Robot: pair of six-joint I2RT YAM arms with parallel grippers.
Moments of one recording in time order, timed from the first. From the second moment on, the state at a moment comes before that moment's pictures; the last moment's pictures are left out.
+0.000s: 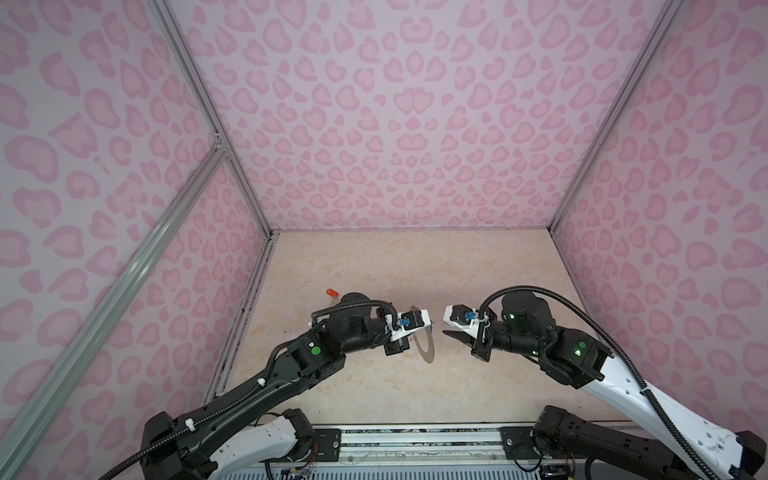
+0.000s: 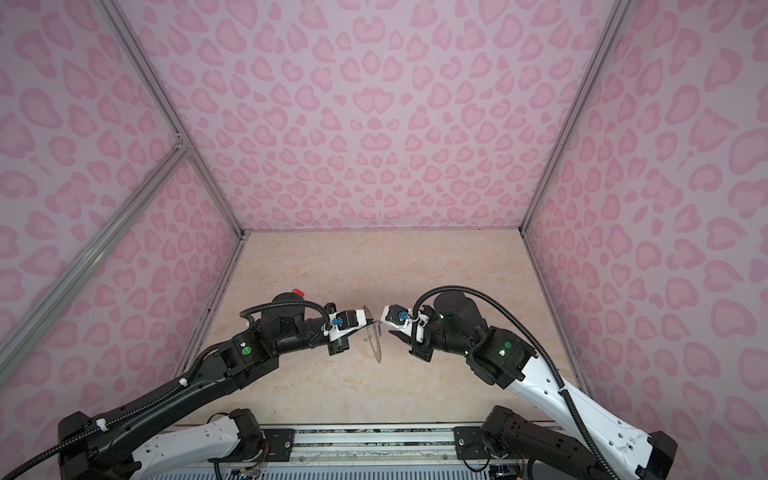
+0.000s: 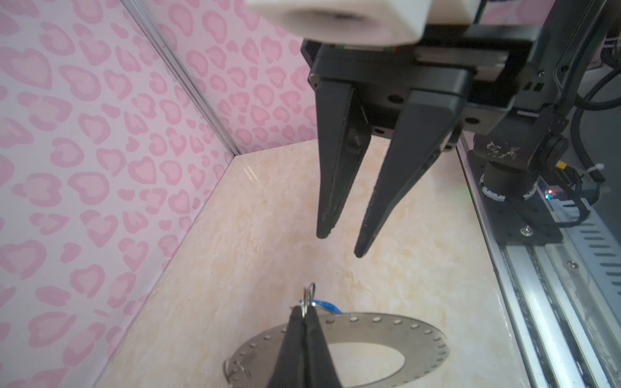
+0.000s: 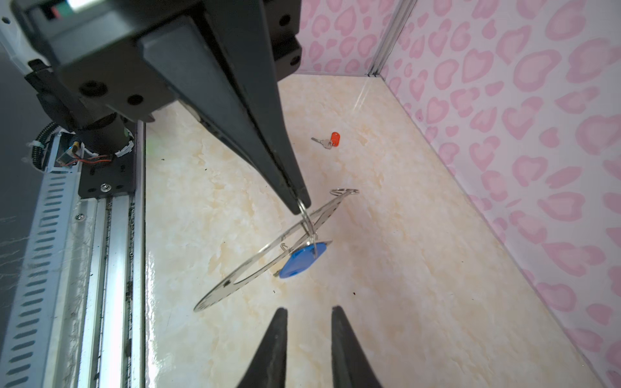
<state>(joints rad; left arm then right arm) -0.86 1.00 0.83 -0.11 0.34 0.47 0.82 0.90 0.94 -0.54 -0.21 -0.41</state>
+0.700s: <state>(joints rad) -0.85 0.98 0.77 0.07 0.38 0.34 0.91 0.90 0.91 -0.36 -0.05 -0.46</state>
